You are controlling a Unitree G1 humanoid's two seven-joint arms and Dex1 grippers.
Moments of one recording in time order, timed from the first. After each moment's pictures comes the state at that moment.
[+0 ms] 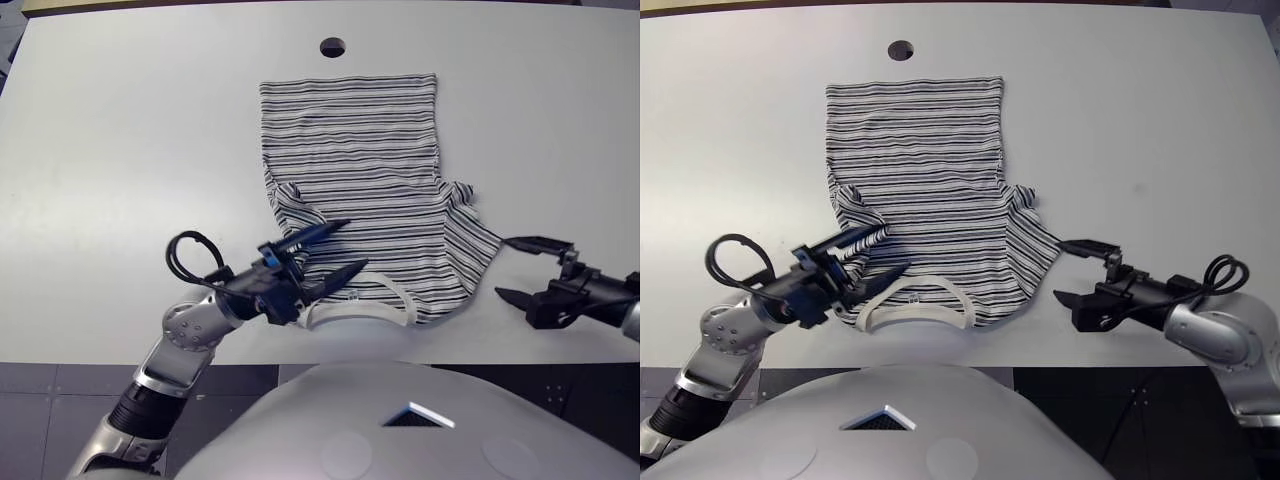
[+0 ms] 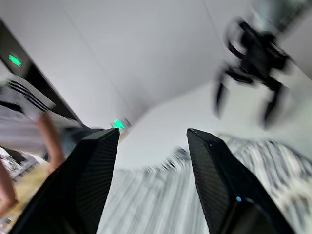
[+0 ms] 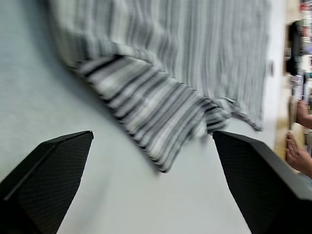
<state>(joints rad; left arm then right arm) 0.32 0.63 -0.25 -0.41 -0.20 -0.61 -0.55 0.57 -1.02 -0.10 -0.30 -0.37 -0.54 0.71</state>
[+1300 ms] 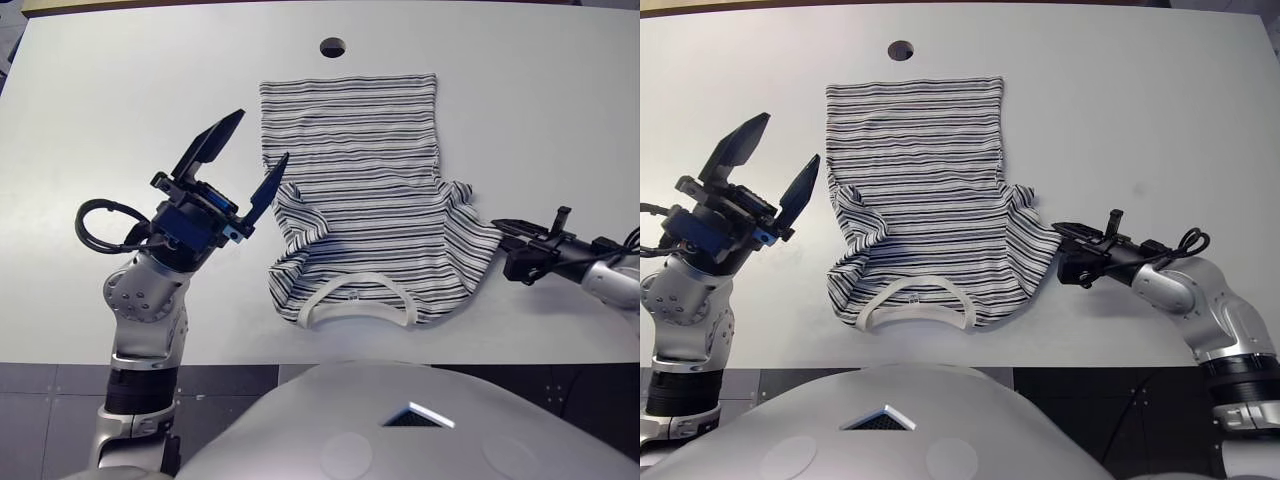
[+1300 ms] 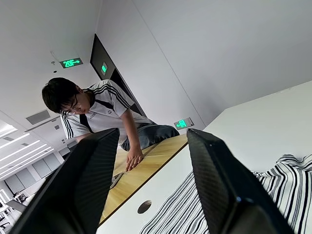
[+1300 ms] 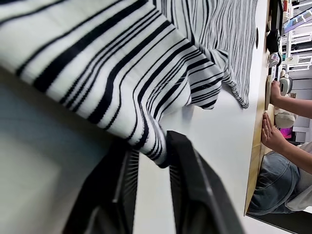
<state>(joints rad) 0.27 0.51 0.00 -0.33 -0.23 -0.57 -0.53 0.20 -0.96 0.17 0.10 -0.50 -0.59 0.47</state>
